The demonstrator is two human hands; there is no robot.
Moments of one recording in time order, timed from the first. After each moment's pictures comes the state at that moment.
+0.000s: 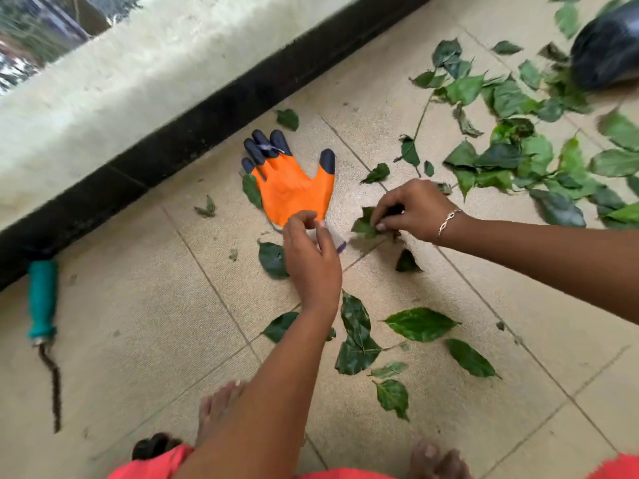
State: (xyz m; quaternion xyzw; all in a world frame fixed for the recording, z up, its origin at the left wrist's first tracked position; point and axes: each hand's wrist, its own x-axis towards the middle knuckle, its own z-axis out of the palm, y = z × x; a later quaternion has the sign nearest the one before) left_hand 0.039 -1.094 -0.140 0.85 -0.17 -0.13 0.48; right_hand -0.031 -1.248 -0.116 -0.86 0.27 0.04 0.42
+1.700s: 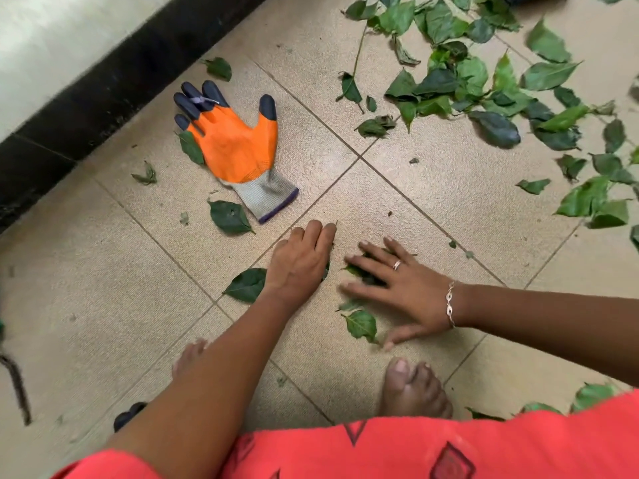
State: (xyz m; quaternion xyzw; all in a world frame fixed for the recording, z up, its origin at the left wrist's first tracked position) left_hand 0.013 -1.036 -0.198 0.73 -0.68 0.04 0.09; right_hand -0.187 -1.134 -0.169 -0.98 -0.01 0.17 0.11
